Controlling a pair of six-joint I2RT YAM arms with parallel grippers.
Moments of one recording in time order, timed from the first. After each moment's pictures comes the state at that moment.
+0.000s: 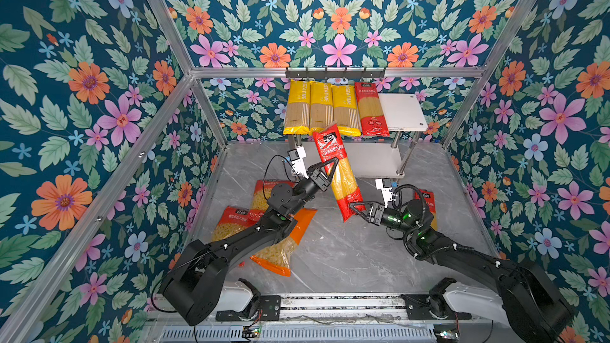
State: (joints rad) left arm -0.69 1.36 0.74 1.02 0.18 -0.96; right arm 0.56 1.18 0.43 0.83 -0.62 1.04
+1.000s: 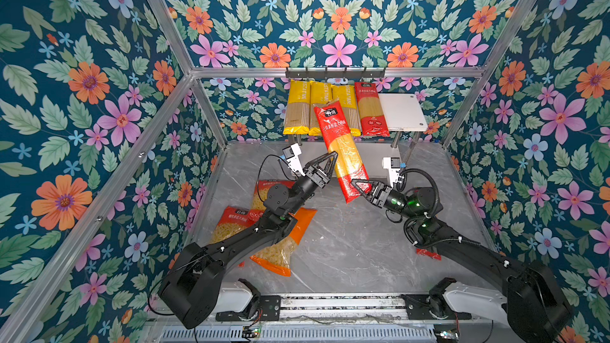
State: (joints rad) left arm -0.69 1.33 0.76 1.06 0.15 -1.01; right arm 0.54 1.17 0.66 0.82 -0.57 1.07
